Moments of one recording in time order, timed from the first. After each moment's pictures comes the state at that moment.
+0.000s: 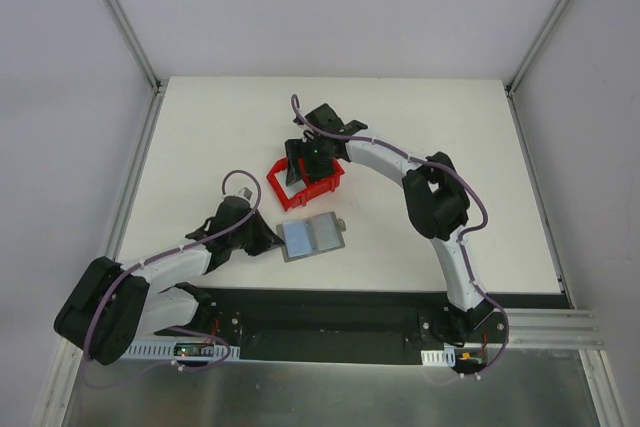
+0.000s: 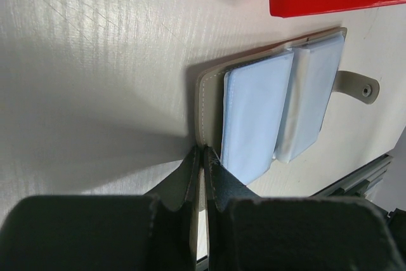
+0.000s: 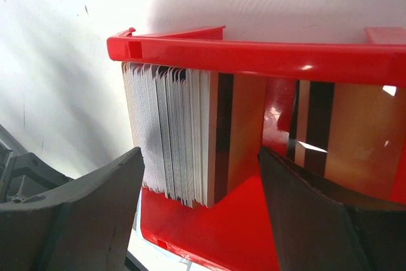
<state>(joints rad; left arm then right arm) -0.48 1.13 0.27 0.04 0.21 -0.96 0.71 2.22 1.82 -0.59 -0.33 0.39</state>
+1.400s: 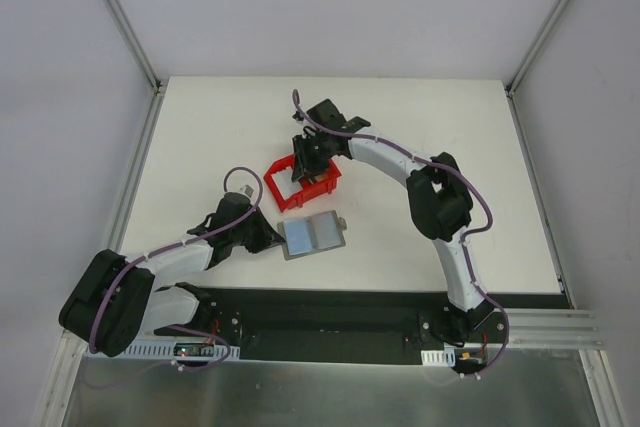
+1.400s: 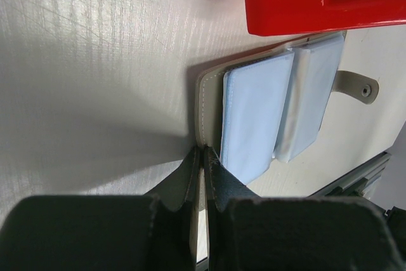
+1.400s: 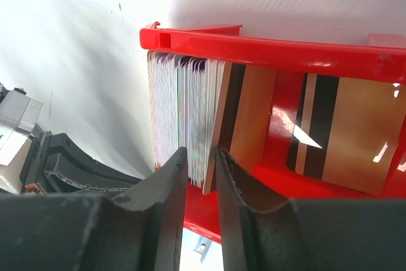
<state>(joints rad) -0.46 1.18 0.30 0.05 0.25 -0.94 0.71 2.20 1.83 -0.59 -0.41 0.39</state>
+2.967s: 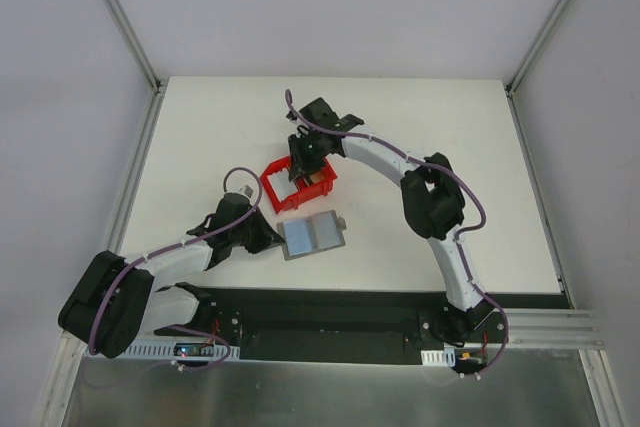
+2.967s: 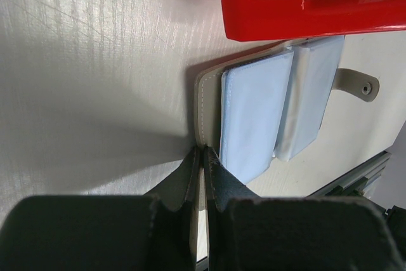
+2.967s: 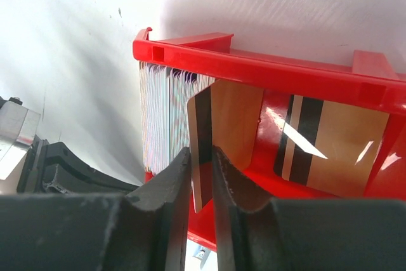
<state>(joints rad) -0.46 1.17 0.29 0.05 0.25 -0.94 0.73 2.26 1.93 -0.66 -0.38 0.37</state>
